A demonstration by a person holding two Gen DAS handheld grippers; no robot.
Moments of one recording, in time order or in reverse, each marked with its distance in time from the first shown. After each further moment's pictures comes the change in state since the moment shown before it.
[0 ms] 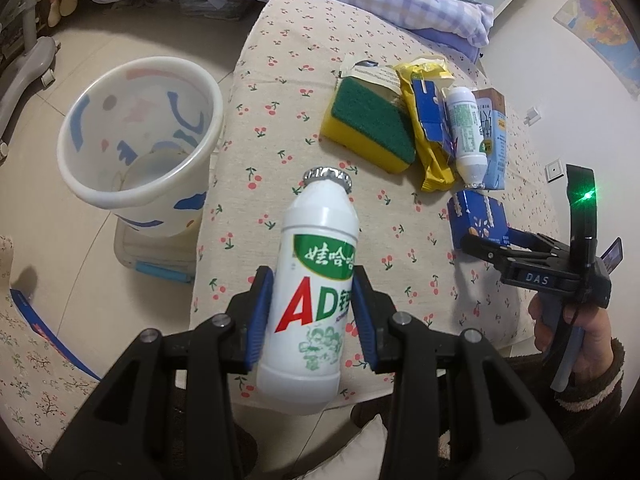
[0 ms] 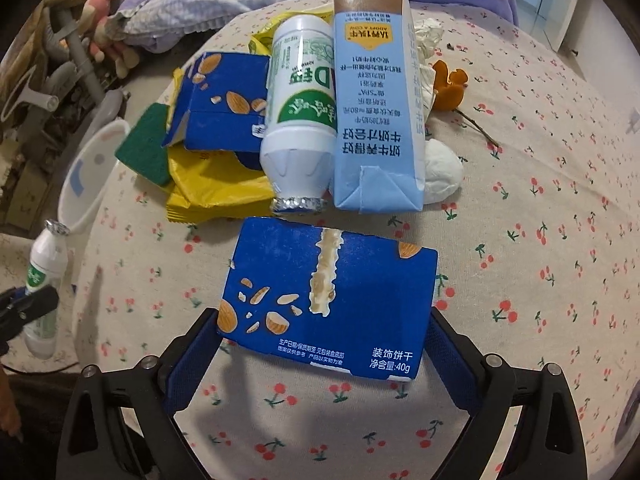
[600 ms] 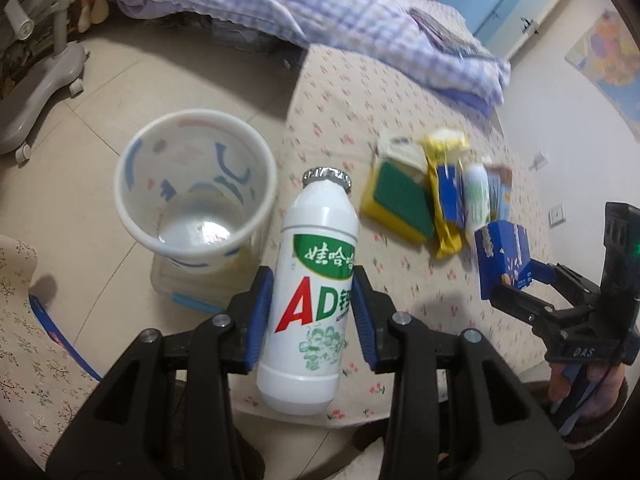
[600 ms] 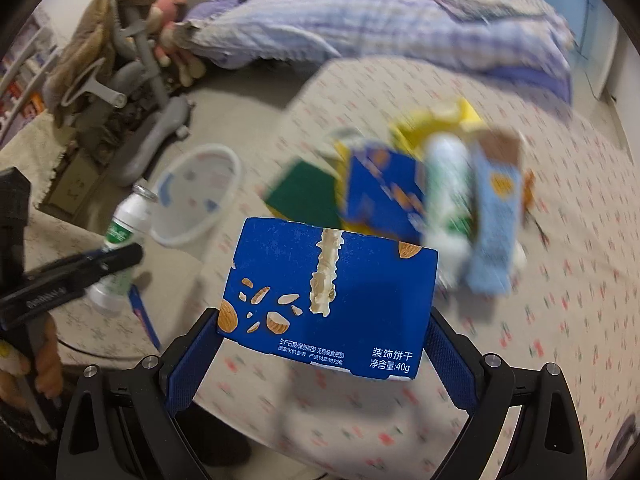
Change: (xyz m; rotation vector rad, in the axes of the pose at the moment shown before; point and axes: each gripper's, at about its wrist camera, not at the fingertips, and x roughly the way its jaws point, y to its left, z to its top) left arm -0.049 0.040 0.039 -0.084 -0.117 0.025; right arm -0.071 0.088 0.026 -0.140 -0.115 0.138
